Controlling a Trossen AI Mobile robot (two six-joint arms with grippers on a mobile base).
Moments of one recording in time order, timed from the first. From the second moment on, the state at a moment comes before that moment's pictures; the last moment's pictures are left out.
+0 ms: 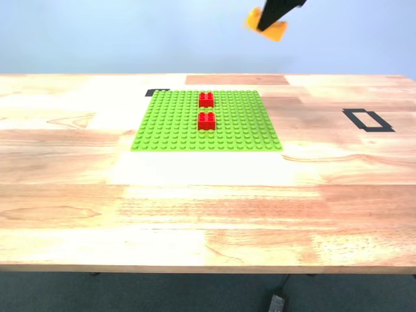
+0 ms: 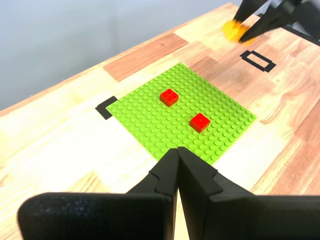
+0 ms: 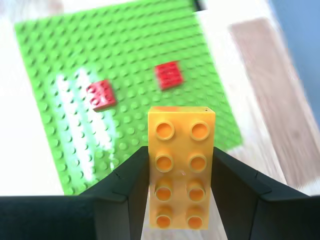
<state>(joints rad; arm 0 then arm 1) 0.00 0.84 0.97 -0.88 0.58 0.44 0.59 1.72 1.51 -0.86 -0.15 -0.71</state>
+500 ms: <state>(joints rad) 0.00 0.81 0.98 -0.87 0.58 0.44 0.75 2.11 1.81 -0.95 -0.09 -0.89</state>
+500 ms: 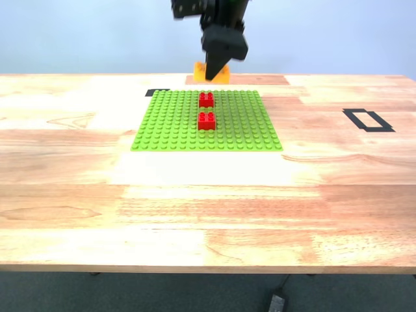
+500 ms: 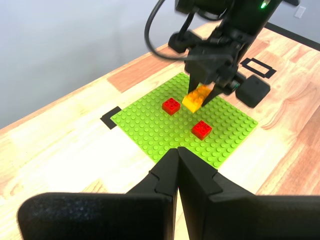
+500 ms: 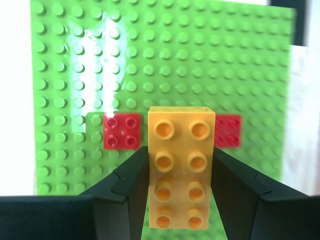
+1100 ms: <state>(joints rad) 0.00 0.80 0.97 -0.87 0.58 0.44 0.76 2.25 1.81 -0.89 -0.07 -0.90</state>
